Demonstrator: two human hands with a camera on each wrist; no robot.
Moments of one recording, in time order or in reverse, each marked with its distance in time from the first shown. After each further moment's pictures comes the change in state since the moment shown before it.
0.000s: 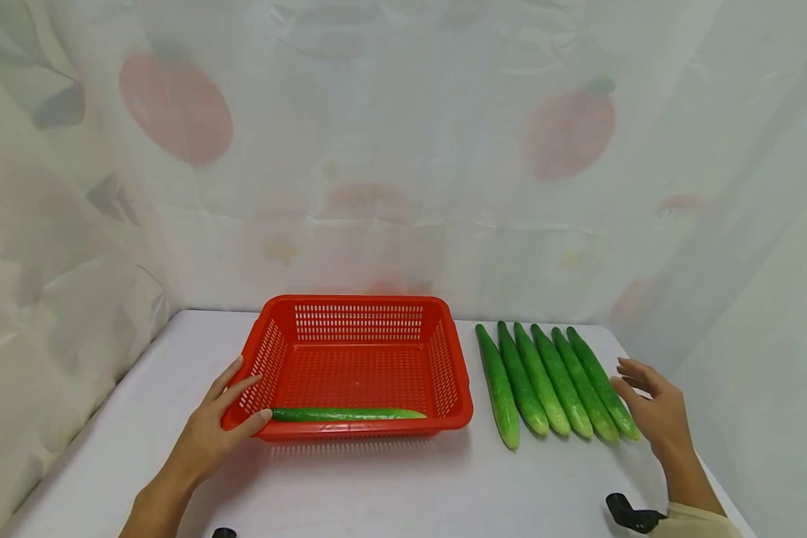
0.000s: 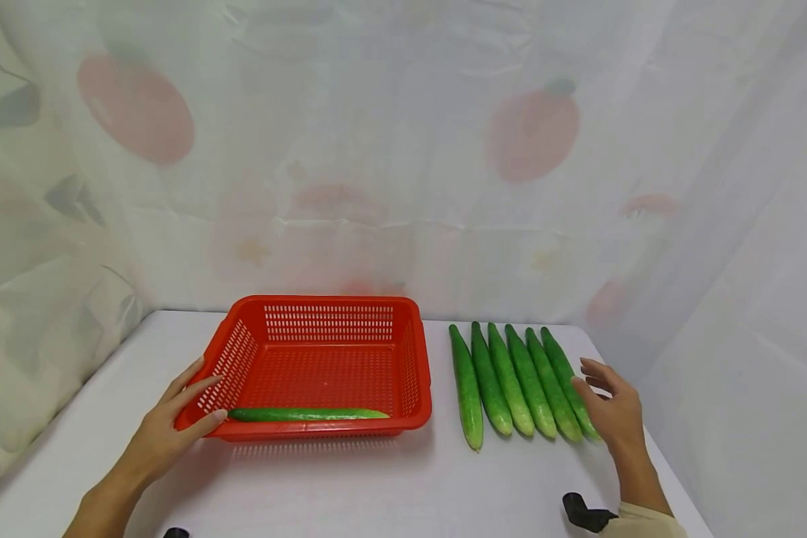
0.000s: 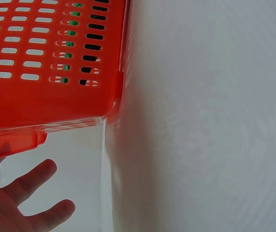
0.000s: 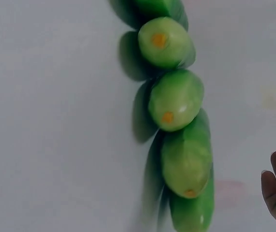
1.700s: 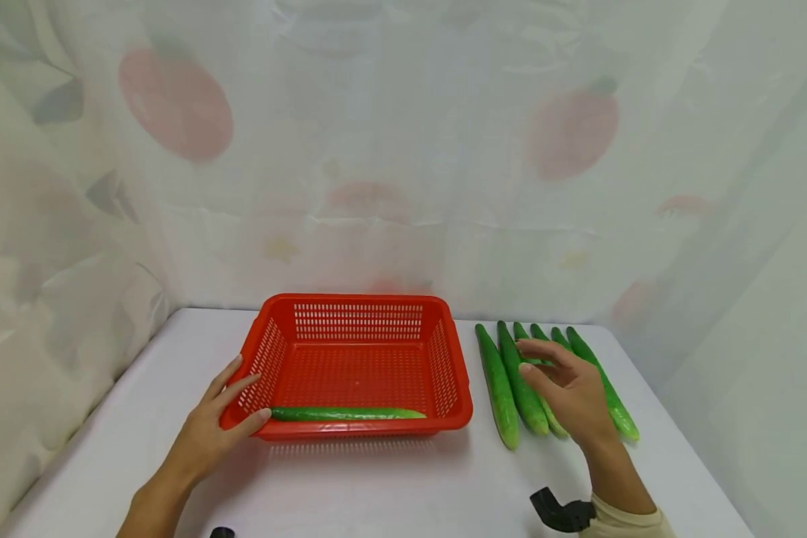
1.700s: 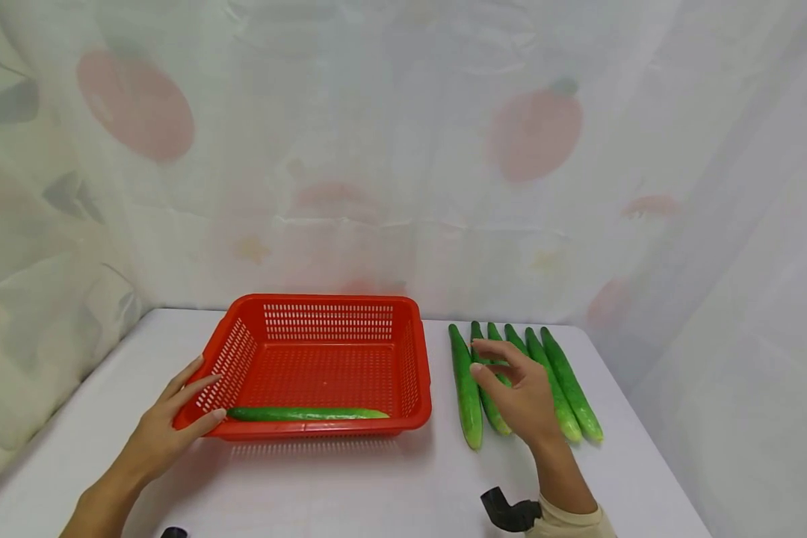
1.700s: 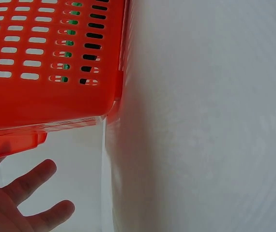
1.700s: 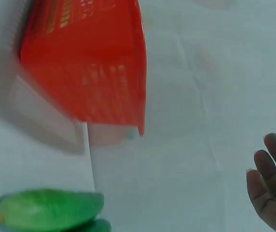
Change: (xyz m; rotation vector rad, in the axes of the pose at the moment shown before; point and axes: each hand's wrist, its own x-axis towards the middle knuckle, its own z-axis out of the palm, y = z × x) left_hand 0.001 0.001 0.000 0.006 -0.003 0.010; right_hand -0.013 -0.134 0.056 0.516 -0.230 -0.354
